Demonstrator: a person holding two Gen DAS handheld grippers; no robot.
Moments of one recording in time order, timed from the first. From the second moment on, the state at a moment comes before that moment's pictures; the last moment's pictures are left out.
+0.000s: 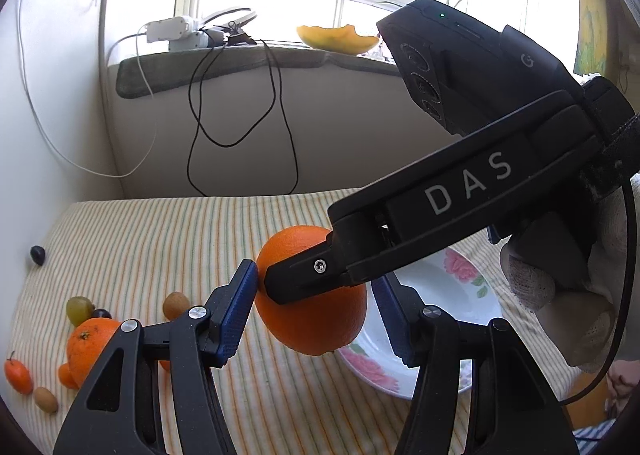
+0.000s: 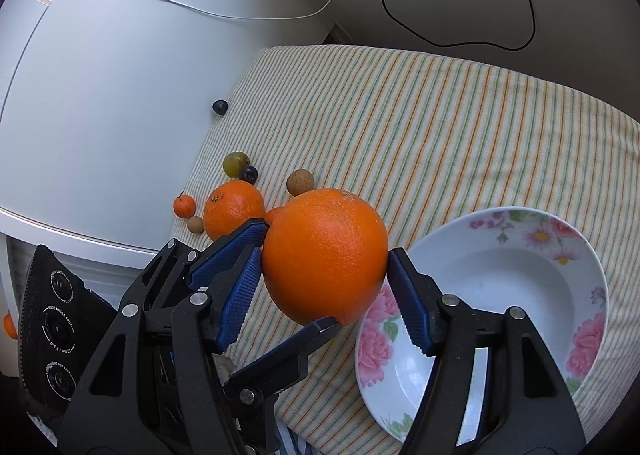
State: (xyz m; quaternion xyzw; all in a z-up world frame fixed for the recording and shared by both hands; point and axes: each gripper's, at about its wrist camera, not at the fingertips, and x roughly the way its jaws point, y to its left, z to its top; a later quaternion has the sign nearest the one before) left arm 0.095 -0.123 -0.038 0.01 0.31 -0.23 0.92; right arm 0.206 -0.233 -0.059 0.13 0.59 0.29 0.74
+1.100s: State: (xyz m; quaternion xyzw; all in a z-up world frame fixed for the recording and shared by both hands) left arm 0.126 -0.207 -0.064 0.04 0.35 -0.28 0.89; right arm 0.203 -0.326 -0.089 0.16 0.61 0.20 0.75
